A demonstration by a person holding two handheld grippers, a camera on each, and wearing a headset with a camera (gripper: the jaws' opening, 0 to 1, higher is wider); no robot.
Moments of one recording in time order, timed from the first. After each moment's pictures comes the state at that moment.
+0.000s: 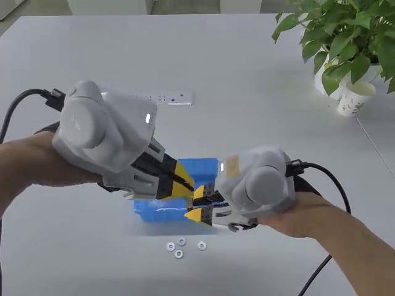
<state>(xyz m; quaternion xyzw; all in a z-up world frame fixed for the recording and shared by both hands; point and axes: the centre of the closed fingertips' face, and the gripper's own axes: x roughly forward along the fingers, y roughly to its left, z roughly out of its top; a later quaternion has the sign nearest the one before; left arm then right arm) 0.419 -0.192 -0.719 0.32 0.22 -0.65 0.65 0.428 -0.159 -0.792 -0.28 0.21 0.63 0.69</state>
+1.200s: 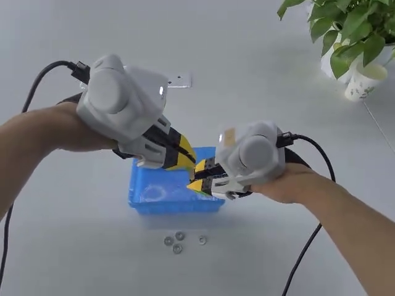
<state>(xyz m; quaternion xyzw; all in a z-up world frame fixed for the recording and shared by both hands) 0.480 -0.193 -0.765 0.31 0.24 -0.66 0.65 0.486 -0.162 -0.839 -0.28 0.23 0.62 0.69</state>
